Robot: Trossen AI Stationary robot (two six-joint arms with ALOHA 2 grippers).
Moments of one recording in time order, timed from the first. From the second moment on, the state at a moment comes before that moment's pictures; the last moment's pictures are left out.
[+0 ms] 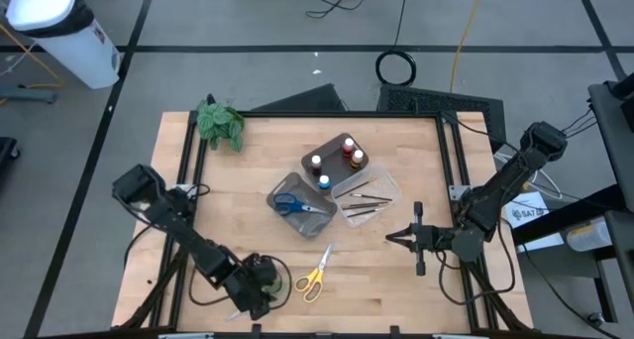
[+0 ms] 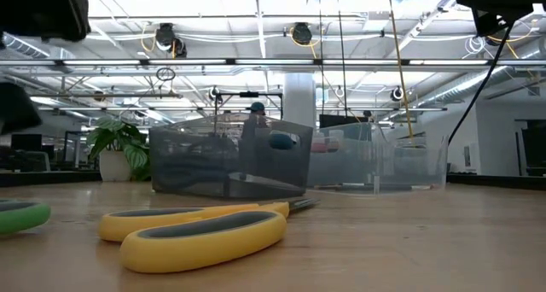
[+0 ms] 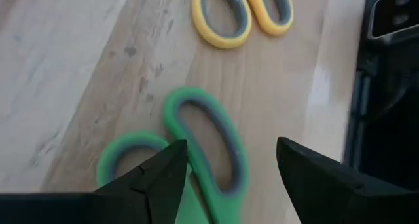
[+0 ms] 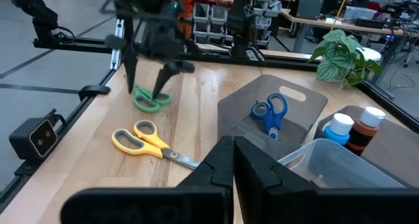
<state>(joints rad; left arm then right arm) -0.77 1.74 0.89 -0.11 -0.20 -1.10 0.84 1.02 0.44 0.26 0.86 0.19</state>
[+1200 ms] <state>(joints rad) -0.68 1.66 0.94 -0.51 -0.23 -0.95 0.84 1.02 0.44 0.26 0.86 0.20</state>
